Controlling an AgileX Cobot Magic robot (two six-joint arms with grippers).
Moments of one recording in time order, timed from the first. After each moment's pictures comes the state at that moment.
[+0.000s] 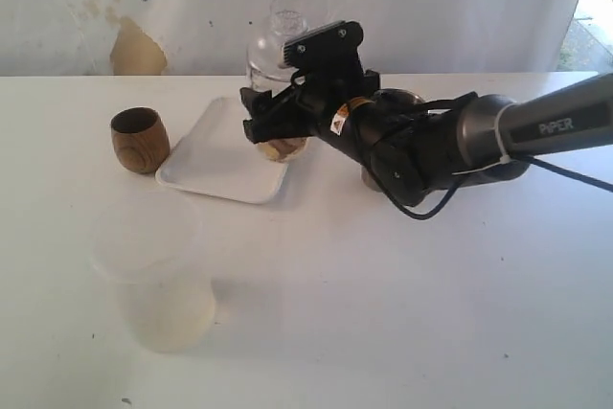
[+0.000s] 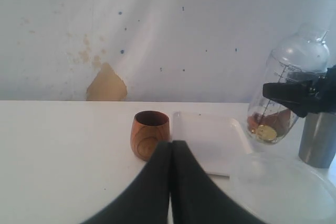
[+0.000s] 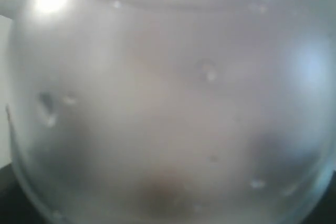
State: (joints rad) left arm -0.56 0.15 -0.01 1.74 0.33 -1.85; right arm 0.44 2.02 -1.15 -0.08 -0.63 0.04
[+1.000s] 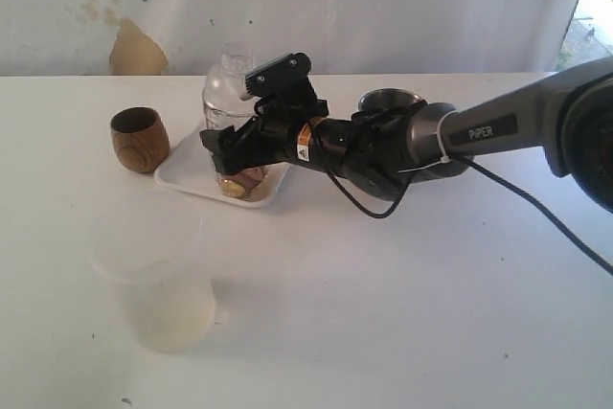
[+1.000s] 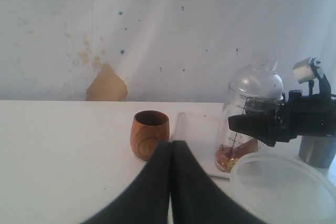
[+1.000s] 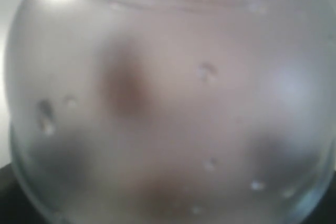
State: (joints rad) left arm -0.56 0.15 -0.01 1.74 0.33 -1.85; right arm 0.44 2.19 -1.35 -0.54 -0.55 0.44
